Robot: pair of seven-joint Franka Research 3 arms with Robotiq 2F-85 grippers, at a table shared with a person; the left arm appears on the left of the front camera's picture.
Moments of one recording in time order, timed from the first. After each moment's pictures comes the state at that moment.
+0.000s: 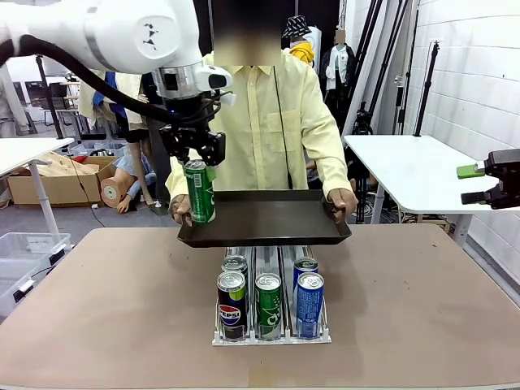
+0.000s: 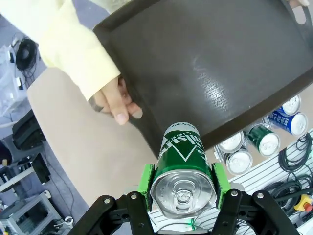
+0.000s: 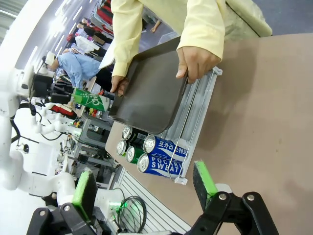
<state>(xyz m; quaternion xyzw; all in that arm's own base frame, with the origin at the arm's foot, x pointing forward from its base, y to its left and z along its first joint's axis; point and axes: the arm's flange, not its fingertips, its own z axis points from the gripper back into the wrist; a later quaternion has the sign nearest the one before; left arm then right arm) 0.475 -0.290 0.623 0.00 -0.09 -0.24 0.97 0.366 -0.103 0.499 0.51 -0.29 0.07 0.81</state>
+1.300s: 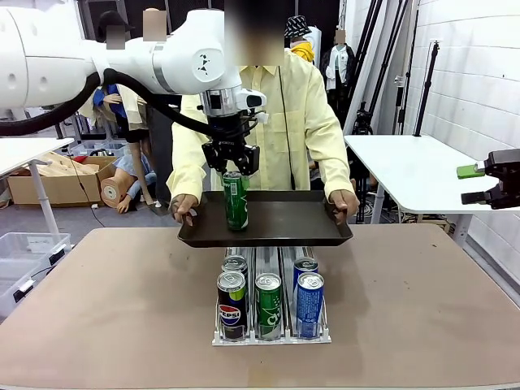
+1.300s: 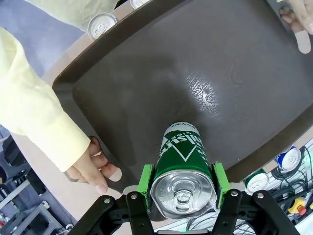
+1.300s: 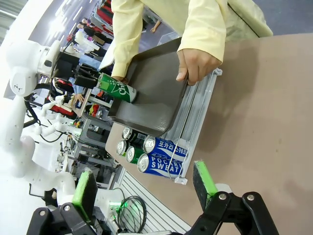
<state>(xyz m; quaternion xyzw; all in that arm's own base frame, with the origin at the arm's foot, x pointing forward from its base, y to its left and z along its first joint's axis) 0.552 -0.347 0.574 -0.03 -0.05 -0.27 0.96 0.366 -0.103 0.499 0.51 -0.29 0.07 0.81</state>
